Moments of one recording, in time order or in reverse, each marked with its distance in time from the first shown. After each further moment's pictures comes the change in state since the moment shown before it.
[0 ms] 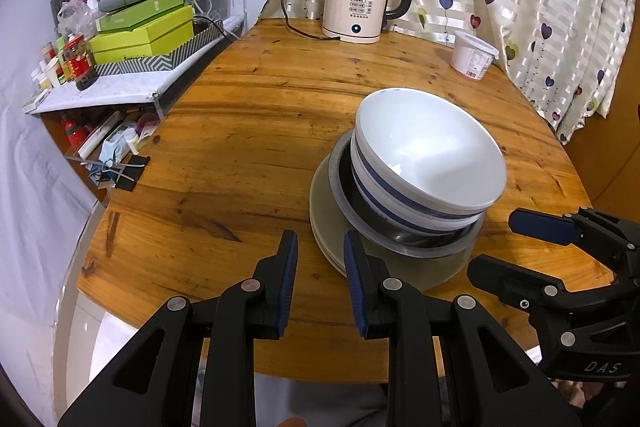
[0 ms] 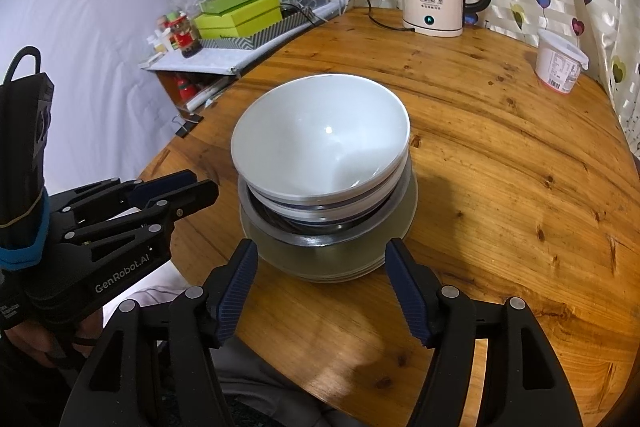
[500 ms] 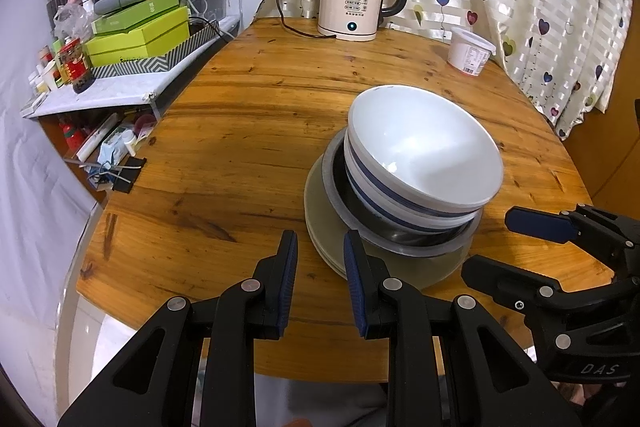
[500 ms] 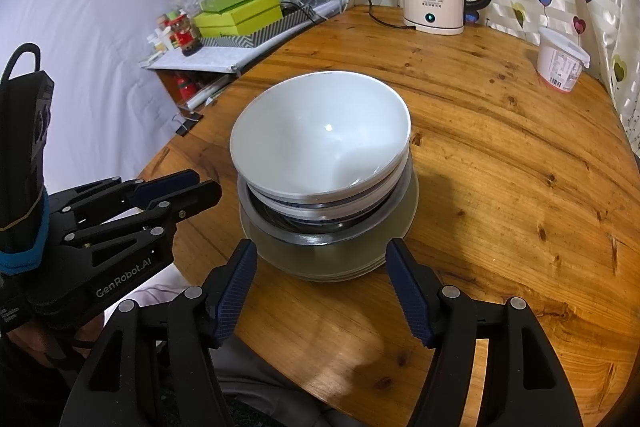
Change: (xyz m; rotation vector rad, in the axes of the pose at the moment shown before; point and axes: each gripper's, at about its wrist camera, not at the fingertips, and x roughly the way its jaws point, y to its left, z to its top) left arm 0.000 -0.004 0.000 0.012 0.005 -0.006; right arm 0.002 -0.001 -0.002 0.002 0.003 0.001
